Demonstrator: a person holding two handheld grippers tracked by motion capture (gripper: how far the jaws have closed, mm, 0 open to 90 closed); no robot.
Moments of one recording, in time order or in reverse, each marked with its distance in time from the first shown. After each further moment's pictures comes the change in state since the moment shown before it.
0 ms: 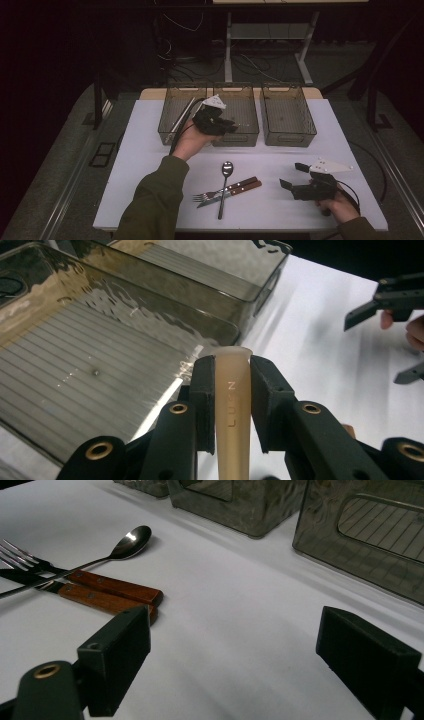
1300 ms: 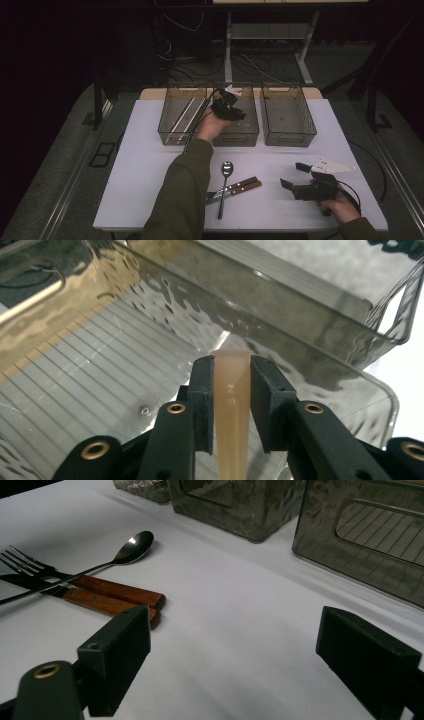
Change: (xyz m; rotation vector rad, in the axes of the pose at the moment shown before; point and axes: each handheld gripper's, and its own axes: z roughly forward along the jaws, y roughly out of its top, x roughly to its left) left arm 0.053 0.018 0.080 0.073 0.110 -0.074; right arm 0.000 0.000 -0.003 -0.018 0.008 0.007
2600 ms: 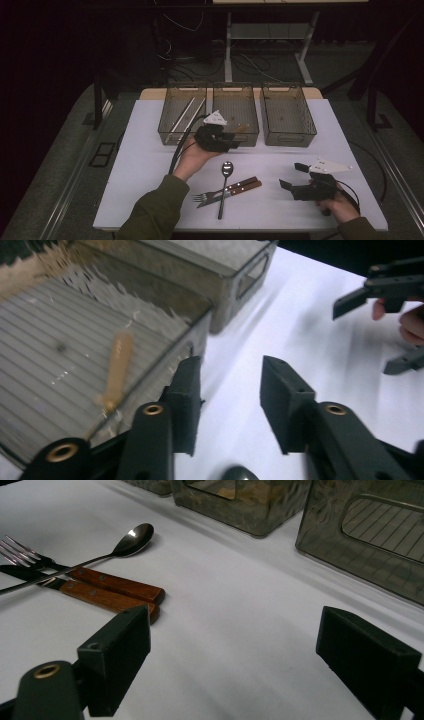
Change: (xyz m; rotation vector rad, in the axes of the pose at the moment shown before) left arm -0.073 -0.070 -0.079 -0.100 -0.121 0.025; right arm 0.000 0.000 0.003 0.025 -0.001 -0.020
